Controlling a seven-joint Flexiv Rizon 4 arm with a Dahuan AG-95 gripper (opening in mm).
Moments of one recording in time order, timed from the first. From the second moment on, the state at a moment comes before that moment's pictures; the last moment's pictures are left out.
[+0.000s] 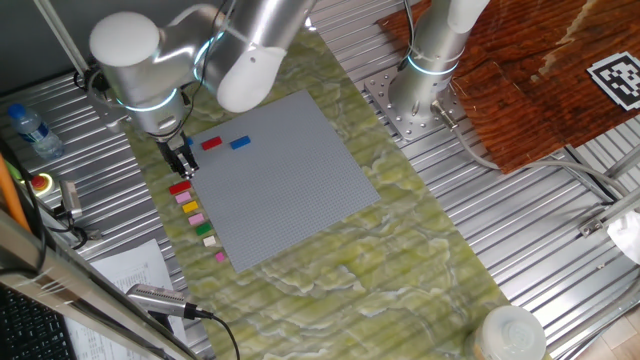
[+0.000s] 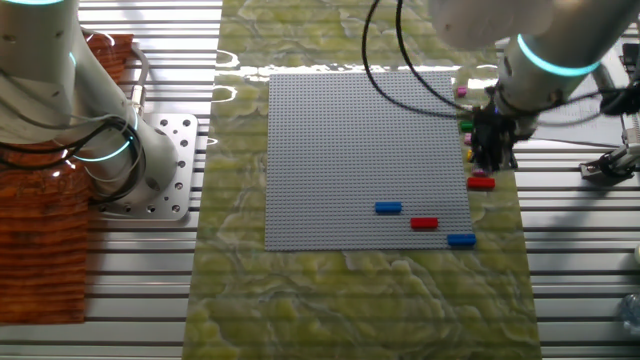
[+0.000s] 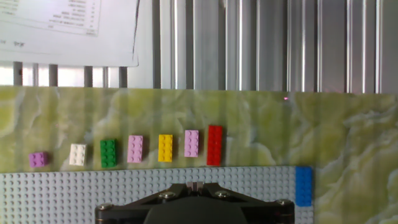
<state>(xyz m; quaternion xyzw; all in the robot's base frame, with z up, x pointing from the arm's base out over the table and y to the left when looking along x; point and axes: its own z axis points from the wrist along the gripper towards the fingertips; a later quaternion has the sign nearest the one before) 0.642 -0.032 0.059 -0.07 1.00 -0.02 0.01</state>
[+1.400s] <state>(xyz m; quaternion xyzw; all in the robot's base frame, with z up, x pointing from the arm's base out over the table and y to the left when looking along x) 0.659 -0.035 0.018 -0.03 1.00 -0.02 0.05</state>
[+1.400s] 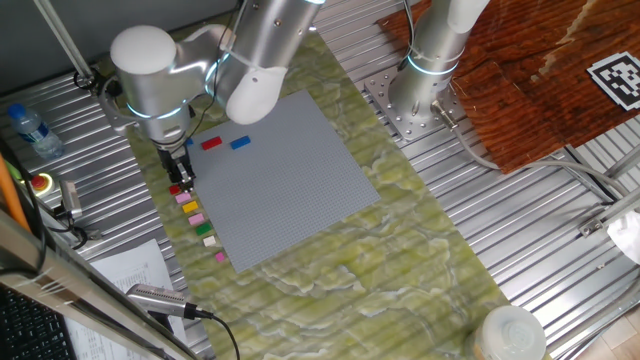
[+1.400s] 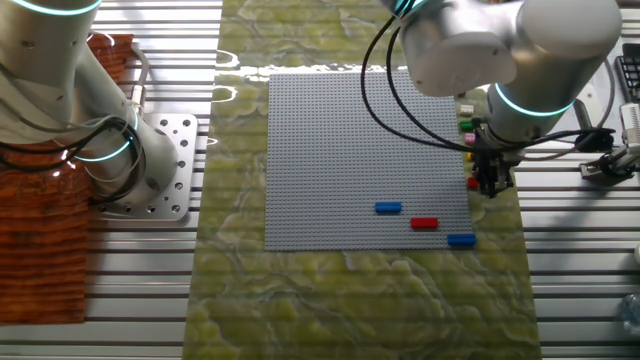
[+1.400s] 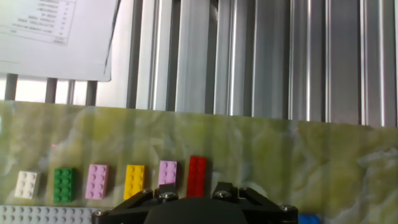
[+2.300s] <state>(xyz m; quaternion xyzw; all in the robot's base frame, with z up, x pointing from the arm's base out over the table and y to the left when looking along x) 0.661 -0.039 0.018 -0.03 1.00 -0.02 0.05</state>
